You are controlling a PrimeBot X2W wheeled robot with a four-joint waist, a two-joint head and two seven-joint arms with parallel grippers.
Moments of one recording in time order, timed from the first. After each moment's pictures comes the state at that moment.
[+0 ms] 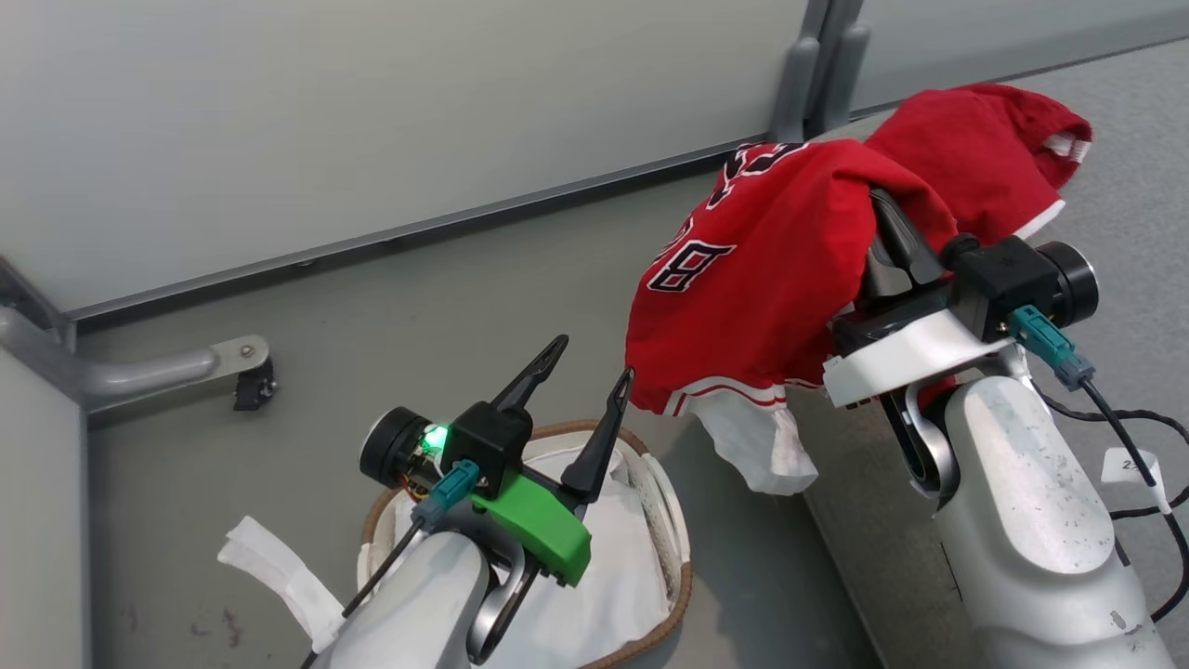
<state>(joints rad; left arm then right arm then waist) -0.41 0.08 -0.63 0.43 -0.32 -0.13 -0.26 -0.51 -0.05 0.14 0.24 0.08 0.13 -0.26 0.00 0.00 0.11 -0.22</state>
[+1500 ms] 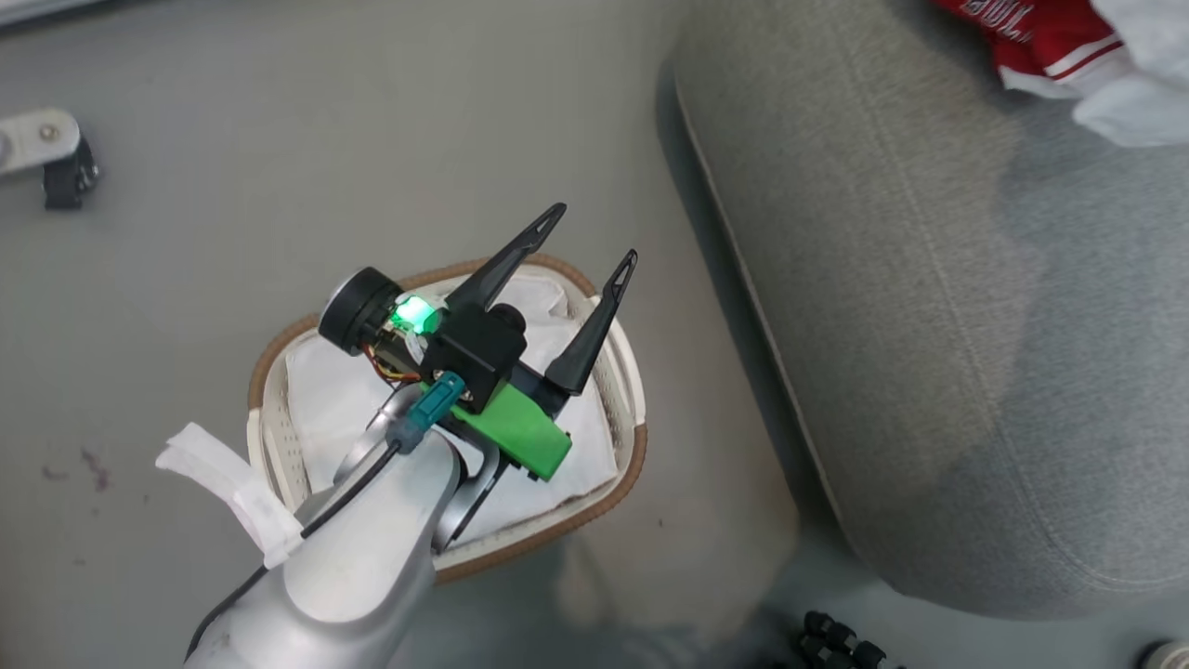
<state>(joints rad) -0.61 0.17 -0.69 0.33 -0.28 -0.13 -0.26 -1.13 -0.41 -0.31 0.30 0.01 0.13 -0.26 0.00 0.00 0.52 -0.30</state>
